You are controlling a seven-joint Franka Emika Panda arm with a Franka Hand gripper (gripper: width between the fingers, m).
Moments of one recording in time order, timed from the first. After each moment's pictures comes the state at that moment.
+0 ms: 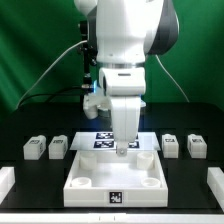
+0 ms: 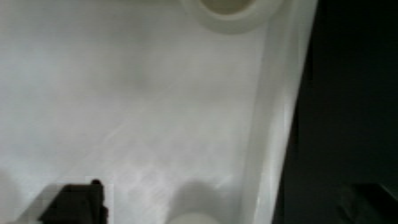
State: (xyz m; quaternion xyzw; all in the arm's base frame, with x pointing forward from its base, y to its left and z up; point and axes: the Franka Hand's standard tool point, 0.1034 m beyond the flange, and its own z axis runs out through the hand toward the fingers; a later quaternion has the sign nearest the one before) arm 0.436 -0.012 0.019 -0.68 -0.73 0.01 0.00
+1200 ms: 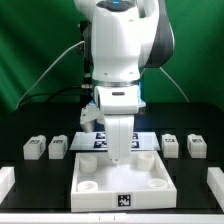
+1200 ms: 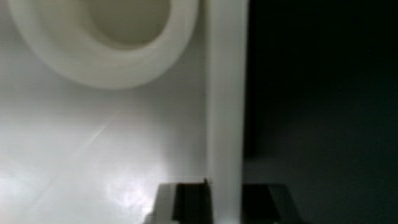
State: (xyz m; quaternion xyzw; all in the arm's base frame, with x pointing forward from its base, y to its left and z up) arm 0.437 -0.015 0.011 -0.69 -0.73 0.01 0.00
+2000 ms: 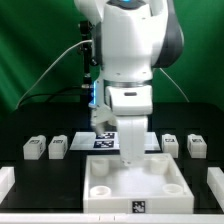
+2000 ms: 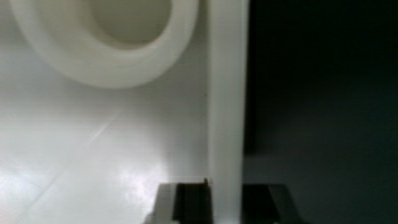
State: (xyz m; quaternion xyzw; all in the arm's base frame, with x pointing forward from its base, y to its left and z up) arm 0.466 0.024 0.013 -0.70 -0.72 0.00 0.01
